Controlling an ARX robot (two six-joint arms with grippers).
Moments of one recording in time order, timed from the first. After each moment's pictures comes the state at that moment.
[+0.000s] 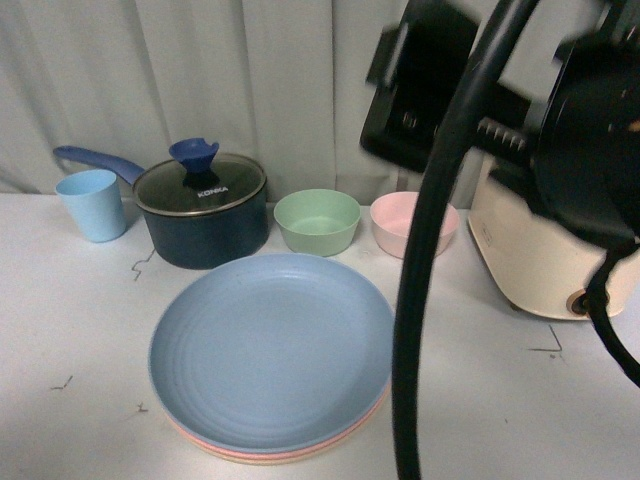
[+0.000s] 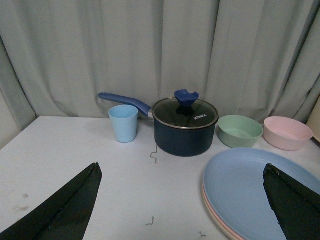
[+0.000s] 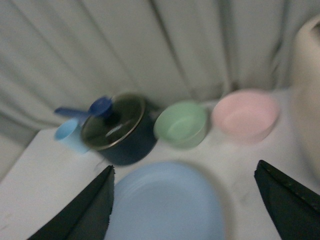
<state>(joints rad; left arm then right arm) 0.00 0.01 0.01 0.00 0.00 -0.01 0.52 1.47 0.67 0.53 0.20 0.49</state>
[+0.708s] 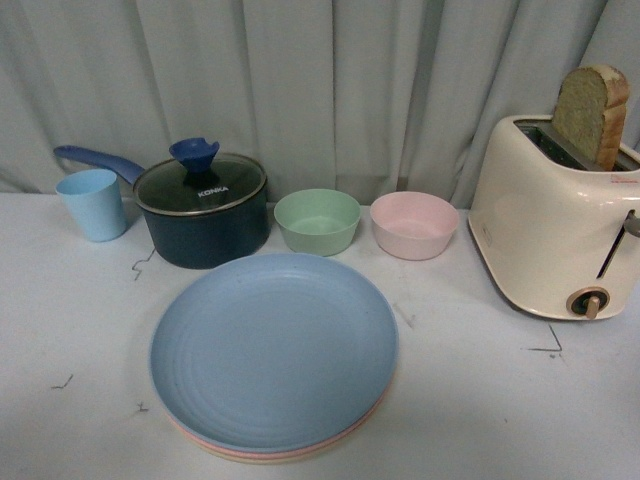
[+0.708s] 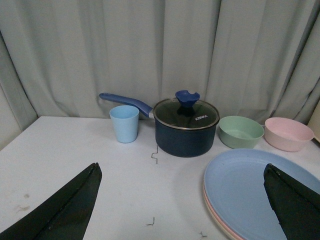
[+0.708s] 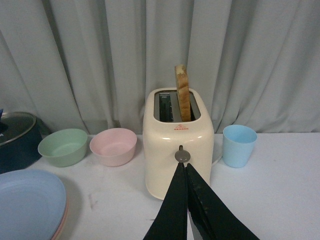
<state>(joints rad) 0.00 0.01 0.01 0.00 0.00 -0.01 0.21 0.72 0.12 0.60 0.21 0.01</state>
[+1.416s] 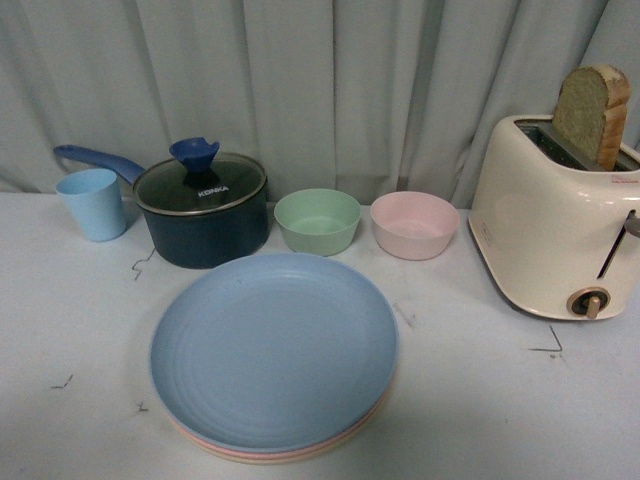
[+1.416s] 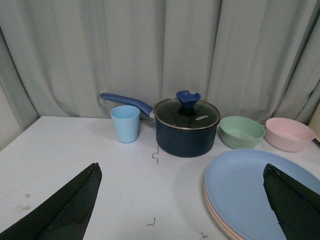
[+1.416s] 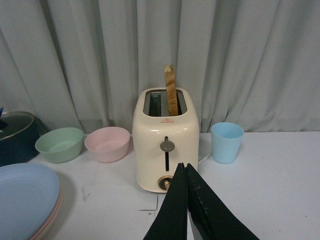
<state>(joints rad) 0.00 0.01 0.01 0.00 0.00 -0.01 0.00 0.38 0.01 0.38 0.00 0.01</state>
